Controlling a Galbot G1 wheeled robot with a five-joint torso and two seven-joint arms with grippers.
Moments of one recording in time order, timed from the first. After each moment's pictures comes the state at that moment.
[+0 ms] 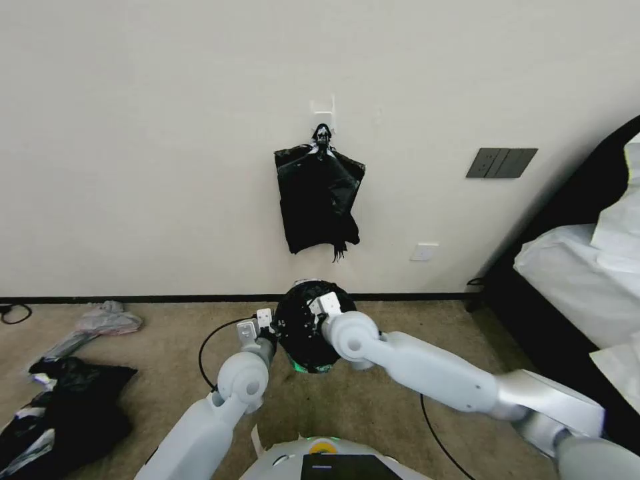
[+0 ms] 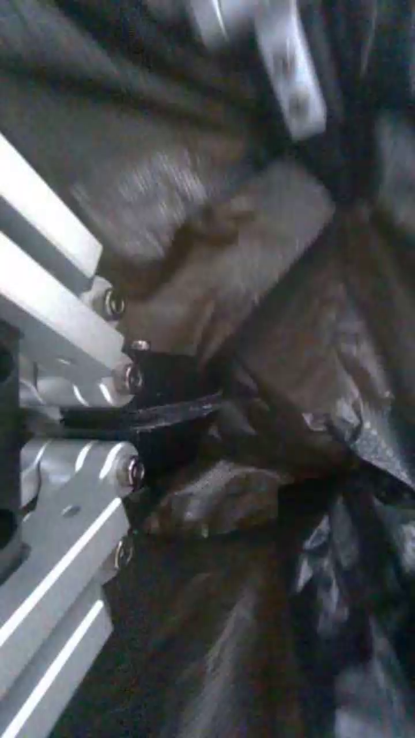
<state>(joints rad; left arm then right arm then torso) 1.22 -1.11 -0.10 -2.11 -0.97 0.47 -0.74 -0.42 1.06 -0.64 1.93 1.53 -0.71 1.04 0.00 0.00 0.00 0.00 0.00</state>
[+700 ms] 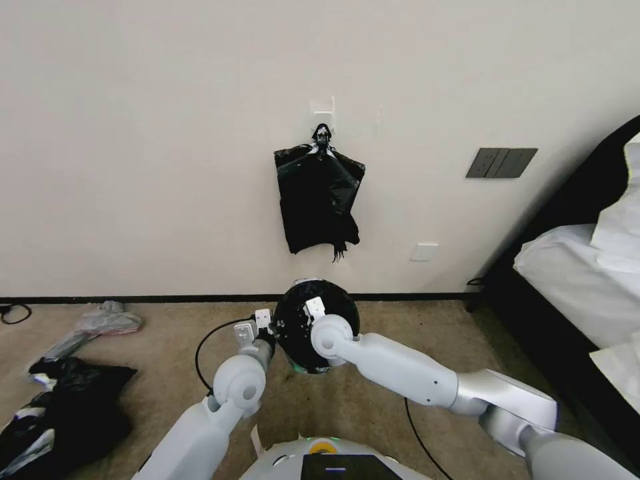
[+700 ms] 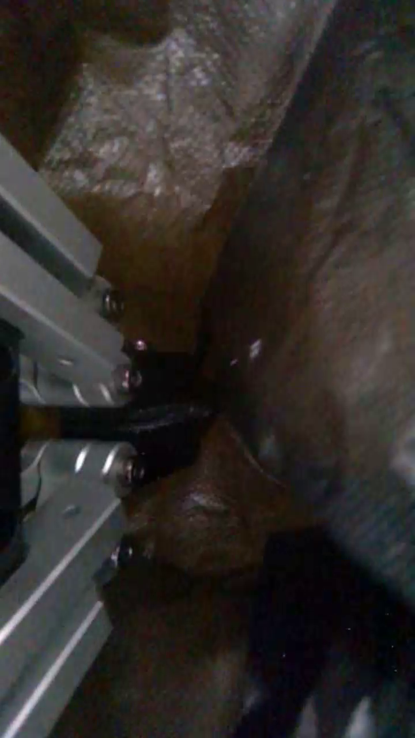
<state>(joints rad) 1.25 -1.10 -0.11 -2.15 -0.96 0.47 -0.72 -0.45 1.17 -0.65 1.76 1.45 -0.71 1.09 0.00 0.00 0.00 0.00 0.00</state>
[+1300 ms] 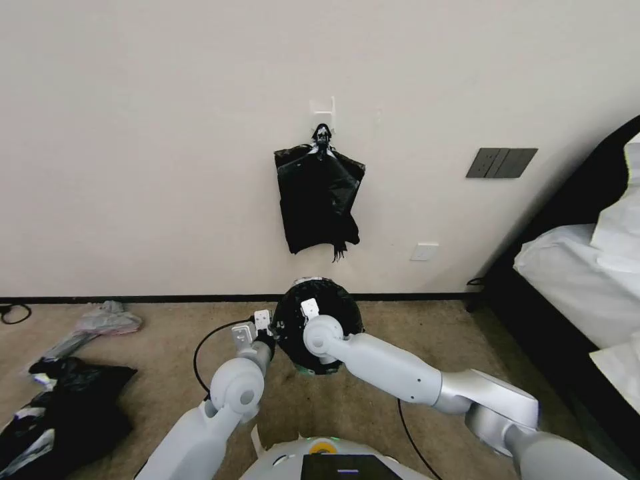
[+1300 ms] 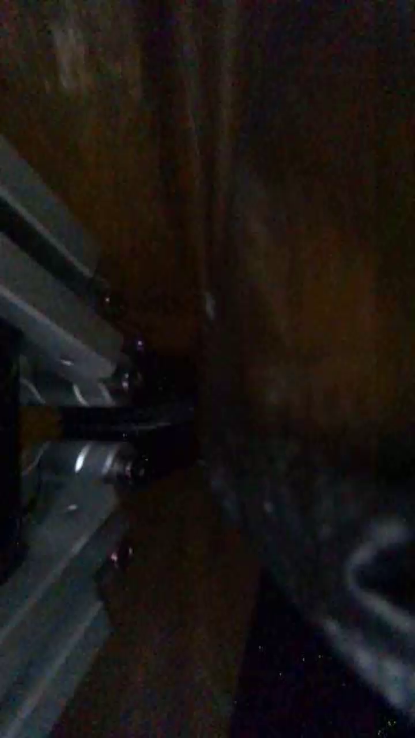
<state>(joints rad) 1.27 -1.10 -0.13 -2.18 -0.96 0.47 -0.72 -0.46 1.23 -0.66 1.65 1.41 -0.71 1.09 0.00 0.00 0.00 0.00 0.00</state>
